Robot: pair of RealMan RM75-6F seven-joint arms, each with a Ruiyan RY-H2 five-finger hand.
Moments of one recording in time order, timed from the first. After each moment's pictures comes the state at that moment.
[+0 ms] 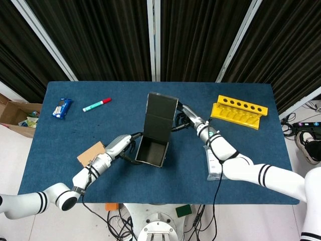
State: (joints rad) left arm -0.73 -1.52 -0.12 -1.47 1.41 0.87 -0.55; right arm 1.06 -1.42 0.30 -1.43 -0.75 0.54 0.54
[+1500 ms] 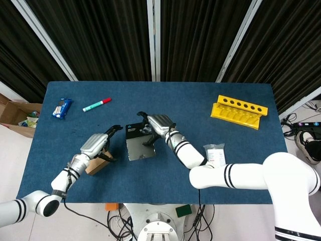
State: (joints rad) left arm -0.62 -1.35 -0.08 -1.57 1.30 0.89 -0.25; right arm 1.44 -1.49 0.15 -1.58 -0.35 0.80 -0.13
